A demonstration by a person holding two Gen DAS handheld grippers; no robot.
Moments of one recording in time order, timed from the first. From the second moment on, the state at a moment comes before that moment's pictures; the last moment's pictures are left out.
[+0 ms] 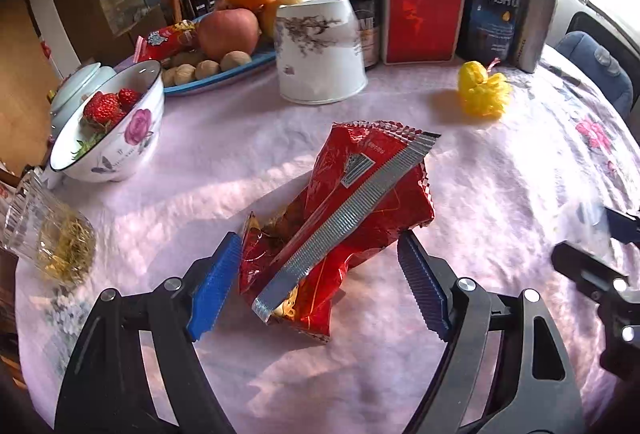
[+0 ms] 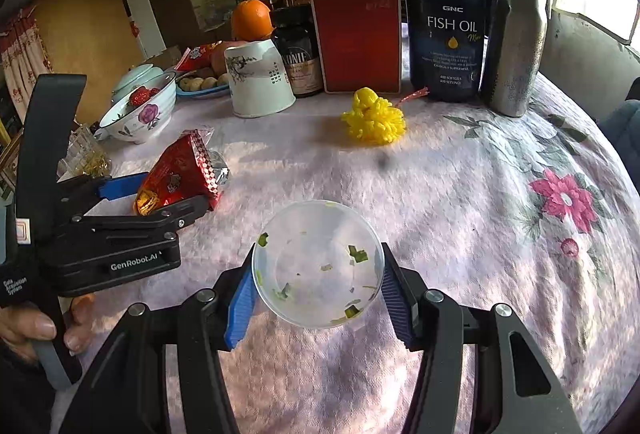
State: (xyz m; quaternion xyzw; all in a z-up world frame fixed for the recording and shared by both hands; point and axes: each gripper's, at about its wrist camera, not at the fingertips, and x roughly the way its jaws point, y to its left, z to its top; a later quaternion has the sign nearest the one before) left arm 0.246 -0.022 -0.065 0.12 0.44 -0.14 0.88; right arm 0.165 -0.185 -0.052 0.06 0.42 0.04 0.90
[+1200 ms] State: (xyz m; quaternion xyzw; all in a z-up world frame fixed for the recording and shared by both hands) left arm 0.195 -0.007 -0.041 0.14 0.45 -0.04 0.88; right arm 0.164 -0.172 -0.052 0.02 0.42 0.05 0.91
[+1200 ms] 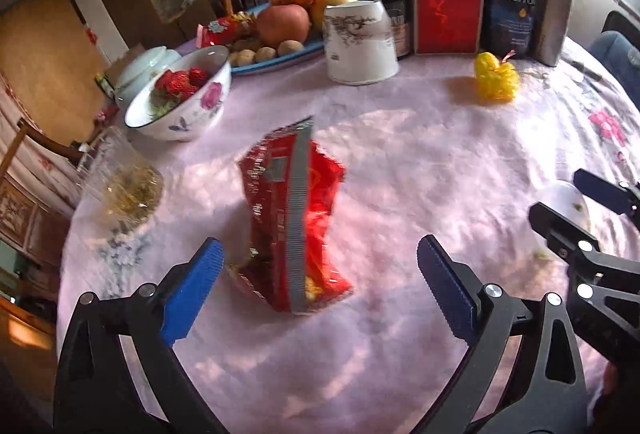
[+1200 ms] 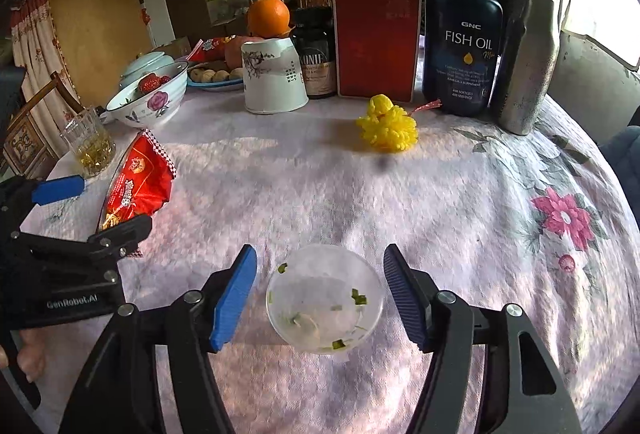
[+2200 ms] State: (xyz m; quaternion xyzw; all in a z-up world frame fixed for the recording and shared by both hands) left arm 0.202 0.009 -0.048 0.05 0.44 -0.03 0.89; right arm 0.160 -0.154 -0.067 -0.08 0.45 0.03 0.89
